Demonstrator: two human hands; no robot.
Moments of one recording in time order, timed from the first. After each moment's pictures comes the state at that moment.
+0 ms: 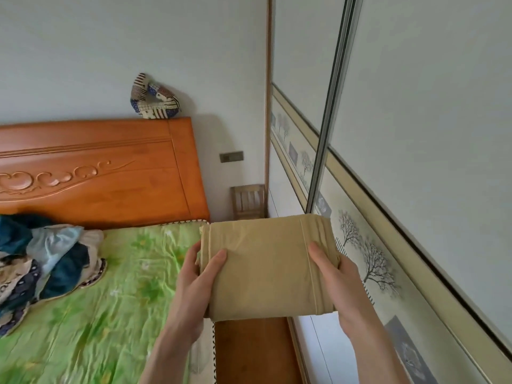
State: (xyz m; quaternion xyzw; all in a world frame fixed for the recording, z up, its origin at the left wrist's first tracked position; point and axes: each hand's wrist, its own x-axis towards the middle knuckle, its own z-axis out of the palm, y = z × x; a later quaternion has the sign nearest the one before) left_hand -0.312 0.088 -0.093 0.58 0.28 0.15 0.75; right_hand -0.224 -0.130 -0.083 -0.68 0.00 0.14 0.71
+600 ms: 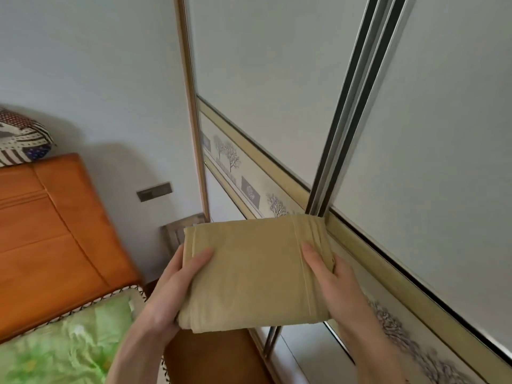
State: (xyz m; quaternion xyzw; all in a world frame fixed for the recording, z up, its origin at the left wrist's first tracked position) left_hand -0.018 0.224 -0.074 0.59 0.13 -0.08 0.79; right_hand -0.021 -0.025 -0.060 -0.71 0.13 0.03 0.69
